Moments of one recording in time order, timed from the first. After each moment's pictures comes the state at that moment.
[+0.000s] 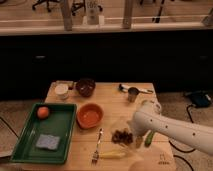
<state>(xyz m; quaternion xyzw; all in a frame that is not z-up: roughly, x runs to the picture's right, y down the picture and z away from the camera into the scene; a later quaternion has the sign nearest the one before) 0.157 0.257 0.784 -0.30 -0.07 -0.06 0.95</state>
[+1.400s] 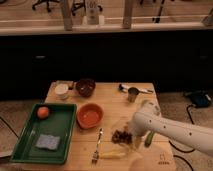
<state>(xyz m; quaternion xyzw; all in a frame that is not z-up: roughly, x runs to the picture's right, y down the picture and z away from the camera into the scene) 0.157 0.268 0.805 -0.30 -0.08 -0.05 0.95</state>
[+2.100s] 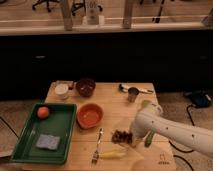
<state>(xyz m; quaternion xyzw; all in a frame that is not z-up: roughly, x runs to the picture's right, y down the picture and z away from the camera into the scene) 0.166 0.273 0.805 -0.30 -0.08 -0.04 0.95</state>
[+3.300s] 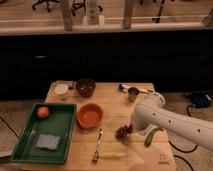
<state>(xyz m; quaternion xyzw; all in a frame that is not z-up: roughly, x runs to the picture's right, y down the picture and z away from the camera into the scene) 0.156 0.207 0.759 -0.27 -0.07 -0.07 0.96</state>
